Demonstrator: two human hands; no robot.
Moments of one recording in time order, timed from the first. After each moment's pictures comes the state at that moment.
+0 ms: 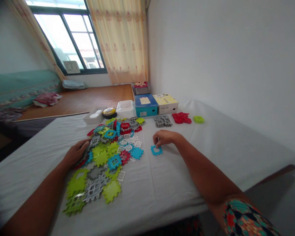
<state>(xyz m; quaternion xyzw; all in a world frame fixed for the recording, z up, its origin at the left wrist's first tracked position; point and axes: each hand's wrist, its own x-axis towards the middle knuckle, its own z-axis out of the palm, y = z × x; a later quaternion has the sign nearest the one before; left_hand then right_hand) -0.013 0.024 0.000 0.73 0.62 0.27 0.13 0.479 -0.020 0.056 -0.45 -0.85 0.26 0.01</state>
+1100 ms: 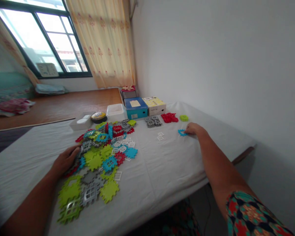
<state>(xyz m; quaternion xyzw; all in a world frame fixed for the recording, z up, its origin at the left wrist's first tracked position) -0.013 0.030 0.000 0.73 0.62 0.27 0.12 0.666 -0.070 0.048 -0.84 -0.51 0.17 0.02</state>
